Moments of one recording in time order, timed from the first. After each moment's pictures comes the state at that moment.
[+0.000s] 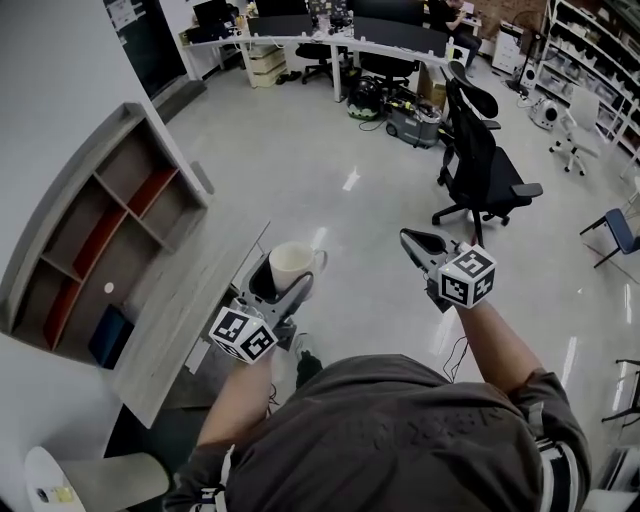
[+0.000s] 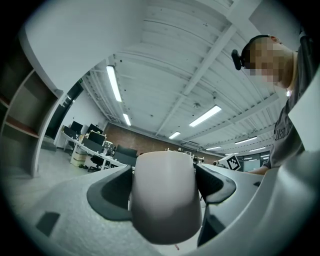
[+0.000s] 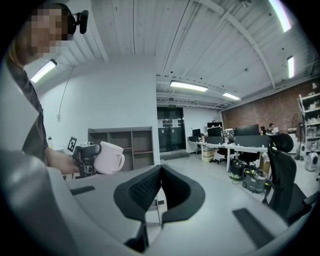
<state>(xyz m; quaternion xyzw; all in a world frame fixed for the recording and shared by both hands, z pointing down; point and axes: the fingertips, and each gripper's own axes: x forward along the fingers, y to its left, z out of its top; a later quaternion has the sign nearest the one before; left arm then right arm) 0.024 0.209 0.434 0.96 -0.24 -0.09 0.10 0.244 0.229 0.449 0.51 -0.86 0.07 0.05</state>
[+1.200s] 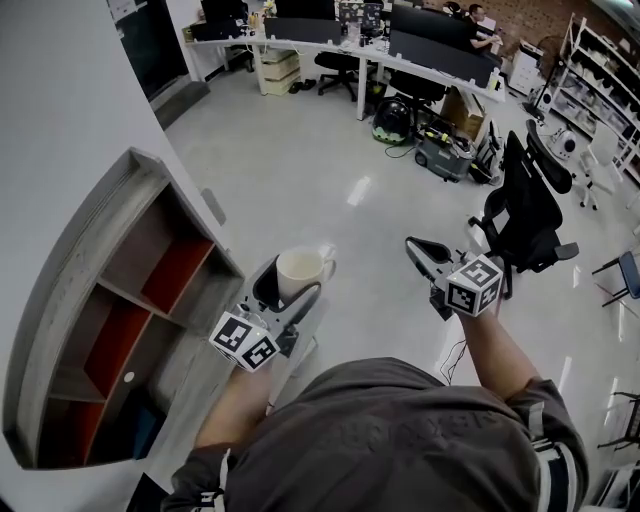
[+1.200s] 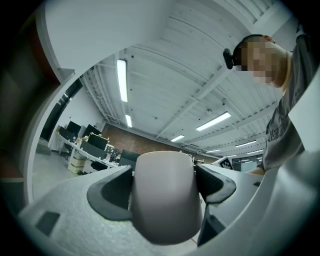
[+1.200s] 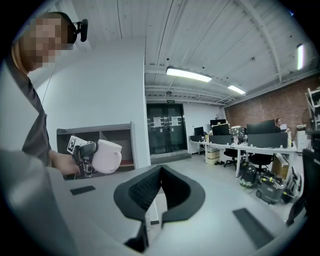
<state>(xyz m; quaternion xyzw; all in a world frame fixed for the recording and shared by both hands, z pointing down) -0.086 -0.202 0.418 0.97 -0.21 -0.11 0.09 0.132 -0.191 0.443 0.50 -0.86 0.08 0.05</state>
